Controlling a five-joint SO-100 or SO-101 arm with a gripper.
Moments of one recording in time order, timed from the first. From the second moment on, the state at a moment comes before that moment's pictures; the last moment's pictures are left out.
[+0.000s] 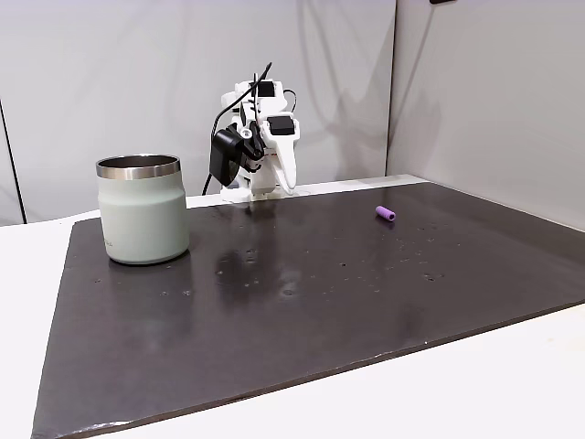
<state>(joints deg) 4.9 181.6 171.3 47.4 -1.7</state>
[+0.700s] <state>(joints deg) -7.7 181.6 166.7 53.6 -7.8</state>
